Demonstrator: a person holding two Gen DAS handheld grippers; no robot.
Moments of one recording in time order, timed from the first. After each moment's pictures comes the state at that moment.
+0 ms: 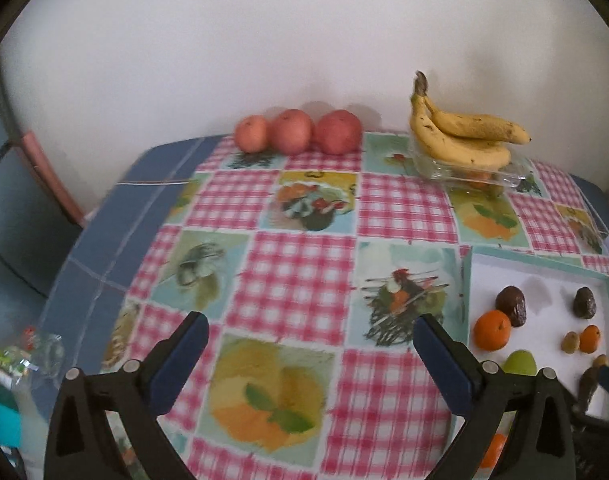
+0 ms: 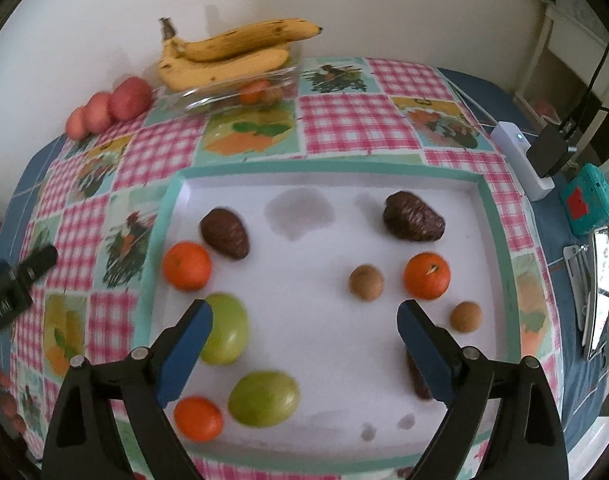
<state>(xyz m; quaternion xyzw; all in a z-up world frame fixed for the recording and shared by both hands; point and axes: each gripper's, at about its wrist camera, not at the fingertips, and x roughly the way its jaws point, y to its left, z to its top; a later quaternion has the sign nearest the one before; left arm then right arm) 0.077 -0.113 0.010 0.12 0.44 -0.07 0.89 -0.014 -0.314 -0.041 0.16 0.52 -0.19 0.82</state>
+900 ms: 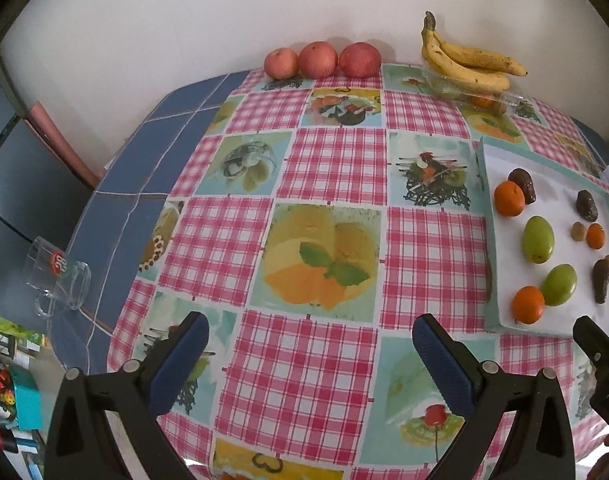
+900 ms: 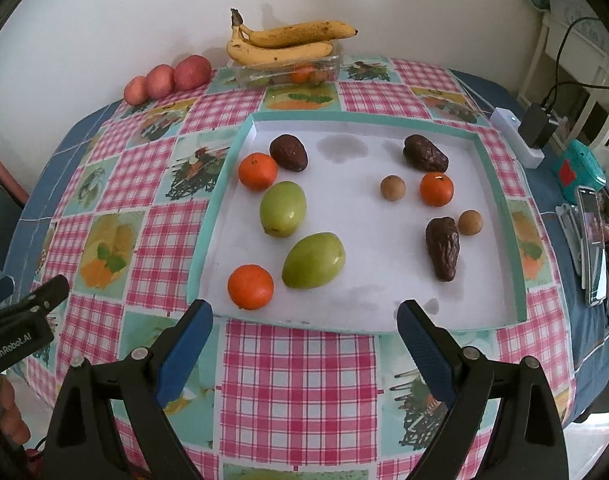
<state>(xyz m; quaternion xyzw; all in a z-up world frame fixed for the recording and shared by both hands) -0.001 -0.044 -0.004 0.15 0.52 -0.06 0.84 -0.097 -0.249 -0.026 0.15 0.51 -0.15 0.84</state>
